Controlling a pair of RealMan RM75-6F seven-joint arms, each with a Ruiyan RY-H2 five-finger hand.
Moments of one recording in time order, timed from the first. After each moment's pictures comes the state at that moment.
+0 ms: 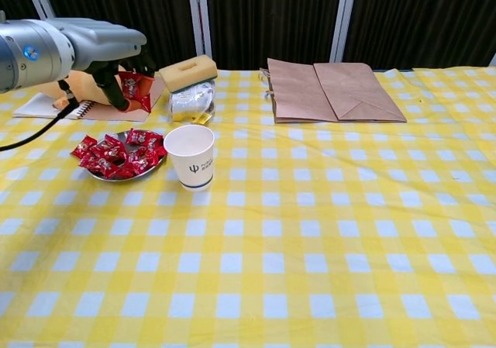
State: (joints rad) left arm -1.00 -1.41 -0.19 -1.67 0.60 1.07 0.86; right arm 0.09 -1.18 0.03 -1.38 -1.61 1.56 0.50
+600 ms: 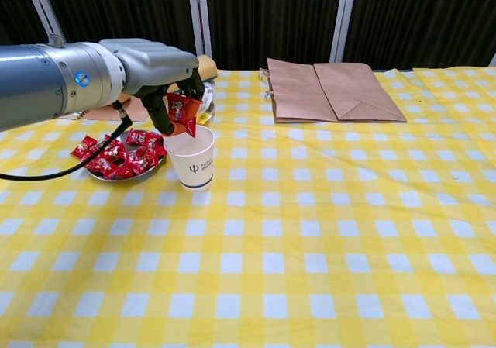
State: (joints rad) left arm -1.07 -1.51 -0.17 -1.72 0.58 1.11 0.93; right arm 0.09 -1.18 0.03 -1.38 -1.62 1.58 0.52
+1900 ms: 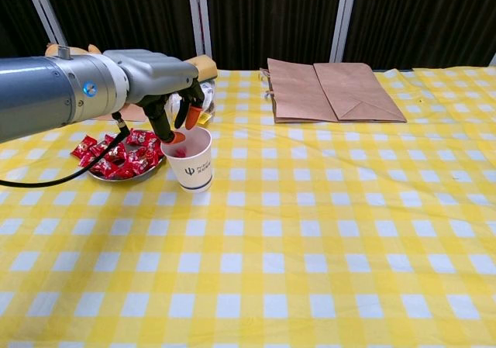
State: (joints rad) left arm -1.09 -1.53 -0.15 -1.68 0.55 1.10 0.91; right arm 0.09 -1.17 0.03 -1.38 -1.62 1.58 0.52
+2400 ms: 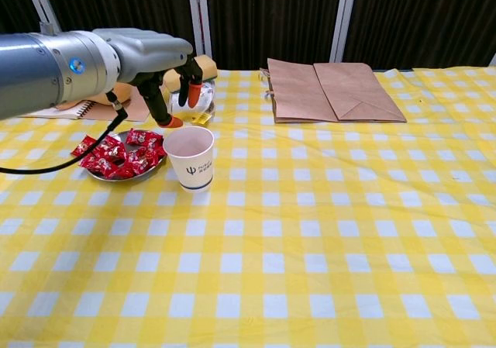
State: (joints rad) left arm -1.07 -1.48 -0.18 -1.72 0.59 1.13 0.85; right arm 0.09 -1.18 0.03 -1.38 -1.62 1.59 0.53
